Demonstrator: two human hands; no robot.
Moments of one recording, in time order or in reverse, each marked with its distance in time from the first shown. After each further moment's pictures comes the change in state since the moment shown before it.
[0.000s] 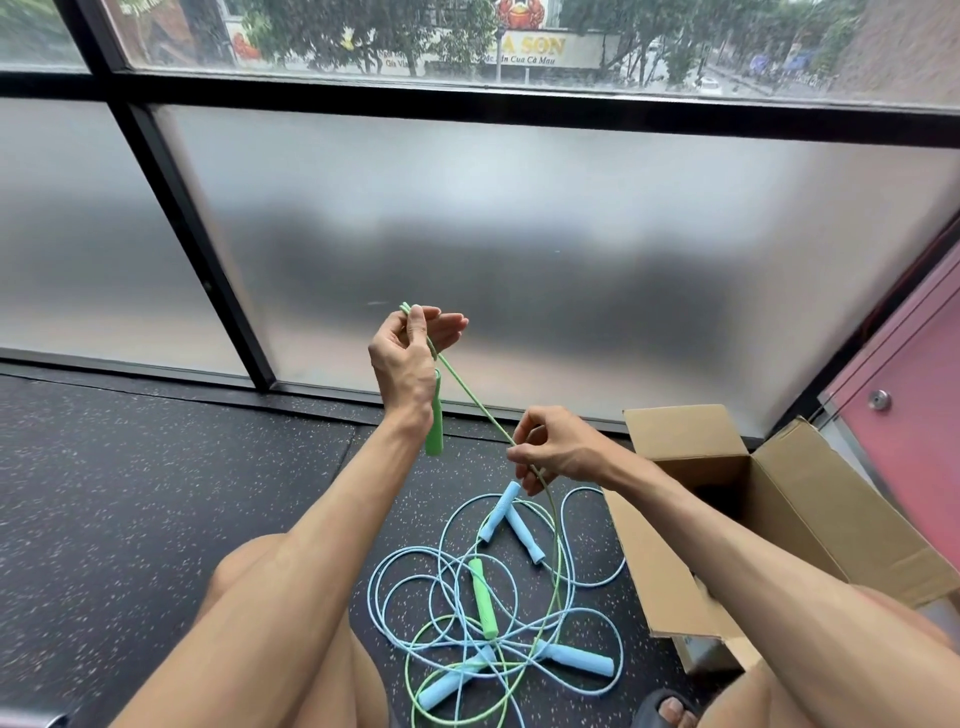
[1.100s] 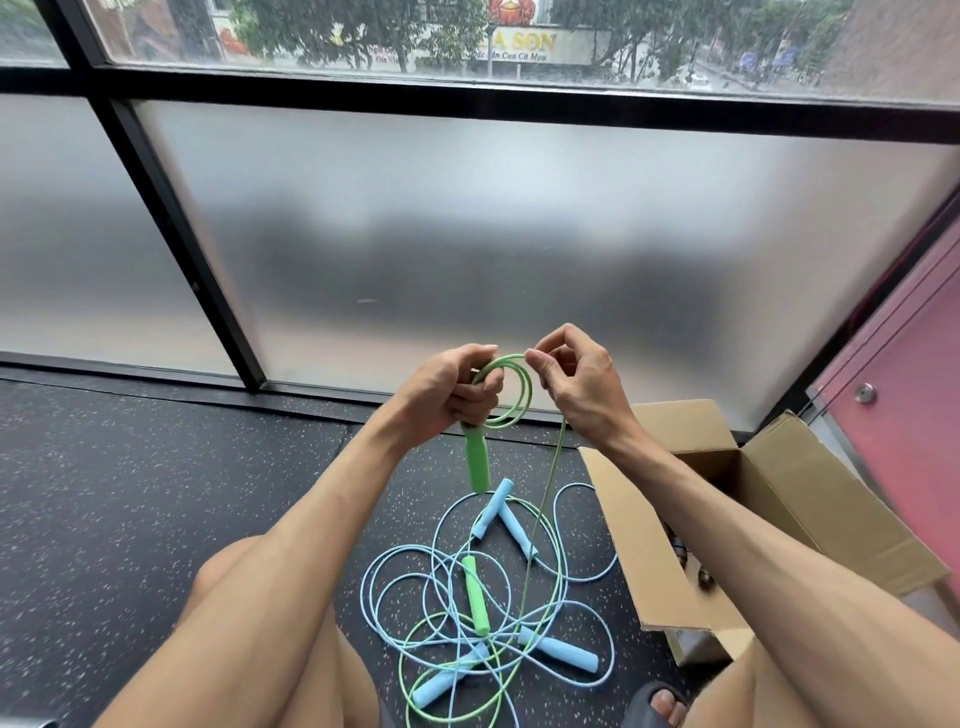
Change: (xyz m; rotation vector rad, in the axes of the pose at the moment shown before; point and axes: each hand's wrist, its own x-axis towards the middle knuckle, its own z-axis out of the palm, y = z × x) left_hand -0.019 0.008 0.008 0.119 -0.884 -0.614; right_hand 0.001 -0.021 -0.027 0.015 0.584 -0.484
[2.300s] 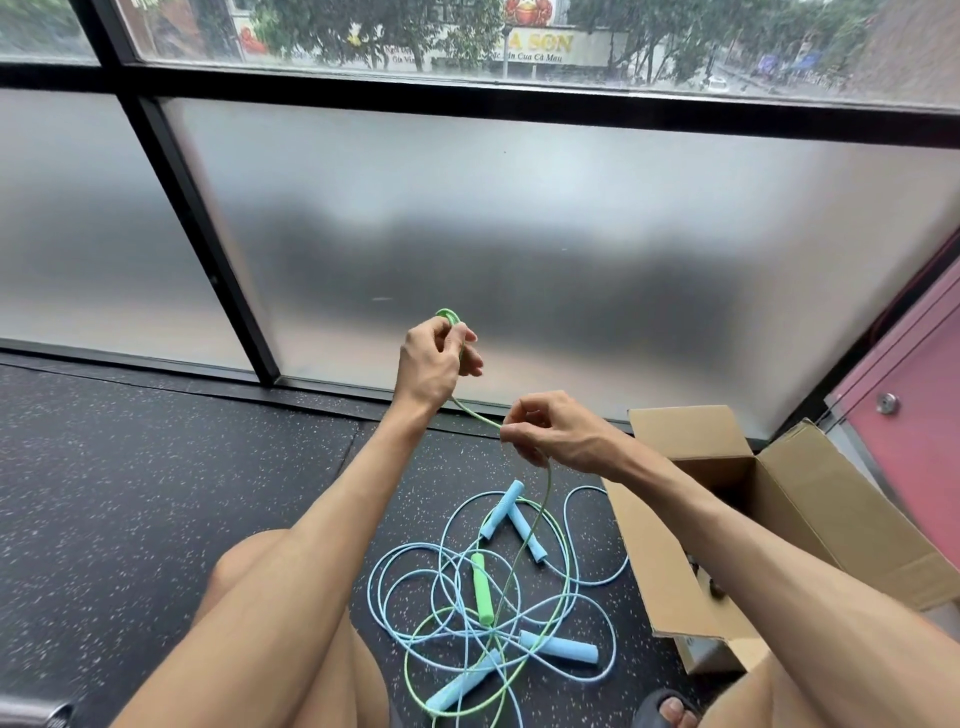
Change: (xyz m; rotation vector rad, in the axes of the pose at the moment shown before) left_hand 0.005 -0.005 -0.028 0.420 0.763 0.374; right_hand -0.021 -0.010 0.017 -0.012 -0.634 0.242
